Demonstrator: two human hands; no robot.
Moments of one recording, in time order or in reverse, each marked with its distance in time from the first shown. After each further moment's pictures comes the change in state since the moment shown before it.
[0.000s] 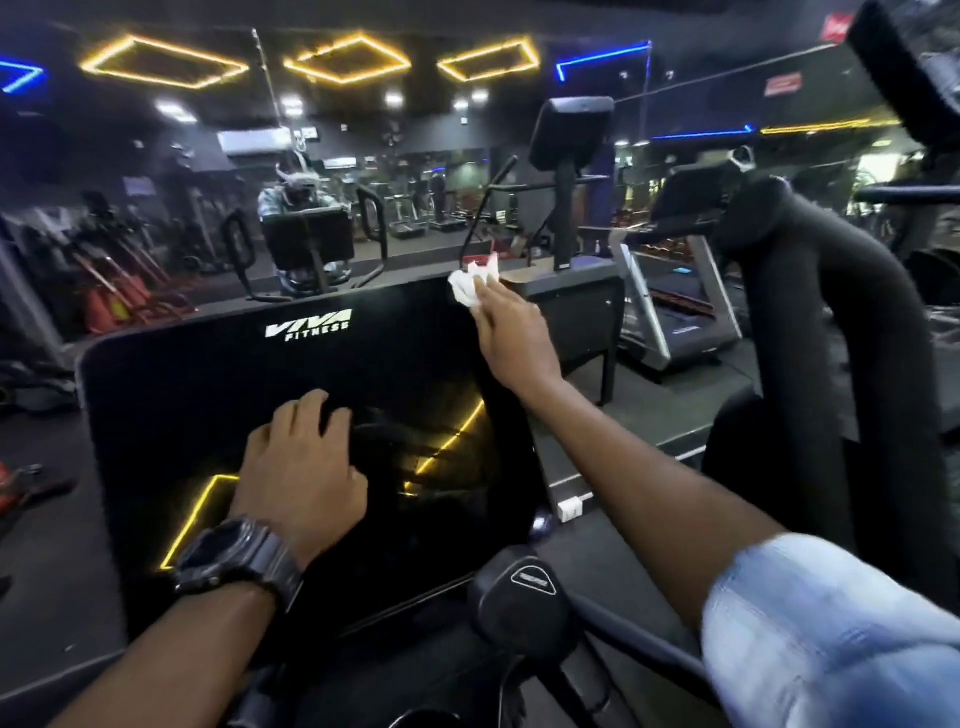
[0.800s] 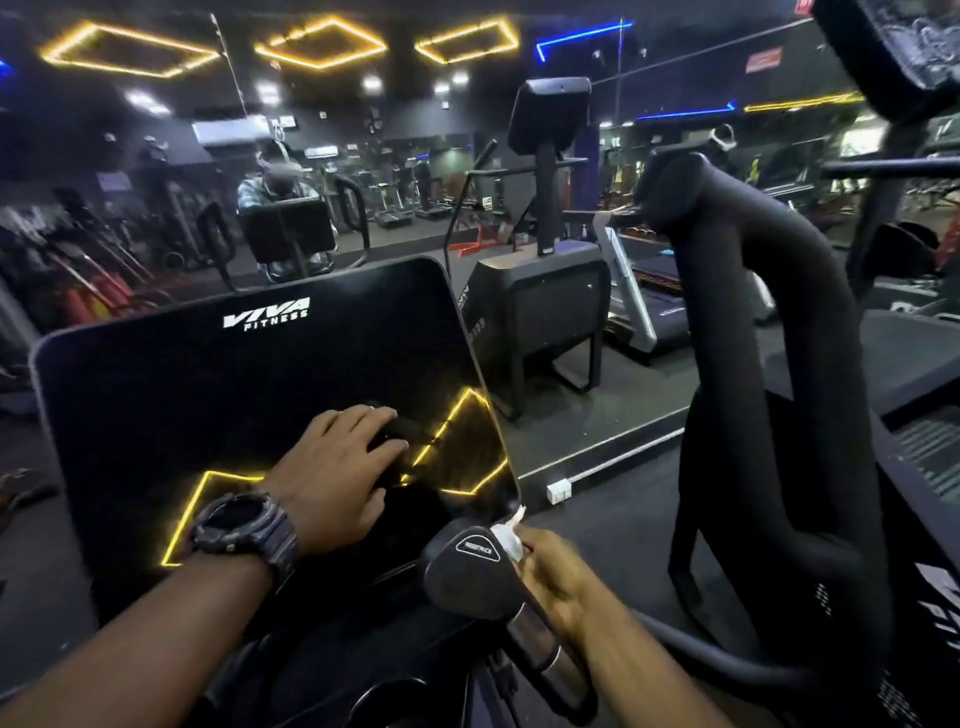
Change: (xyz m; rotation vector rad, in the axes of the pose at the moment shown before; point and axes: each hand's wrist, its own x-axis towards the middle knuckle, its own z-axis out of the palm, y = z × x) left_hand 0.001 0.035 0.008 0.054 -0.078 0.515; right_hand -0.236 0.023 -0.011 1.433 -0.229 1.441
